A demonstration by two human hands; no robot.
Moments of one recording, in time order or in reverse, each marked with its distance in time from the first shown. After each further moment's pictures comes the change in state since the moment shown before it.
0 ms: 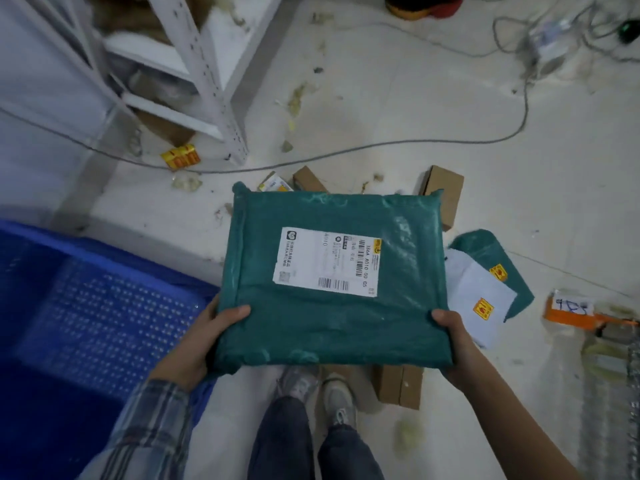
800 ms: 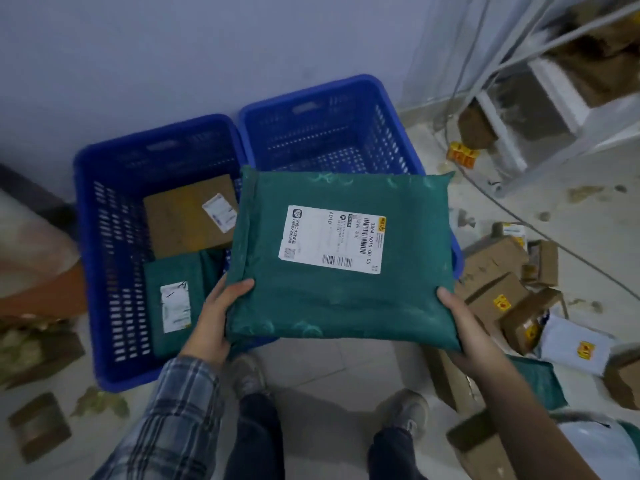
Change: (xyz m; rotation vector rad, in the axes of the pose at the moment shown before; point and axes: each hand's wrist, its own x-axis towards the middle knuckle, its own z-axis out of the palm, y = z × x) left_hand -0.275 -0.233 -0.288 -0.816 0.611 0.394; right_hand -0.082 0.226 0.292 -0.765 -0.552 0.145
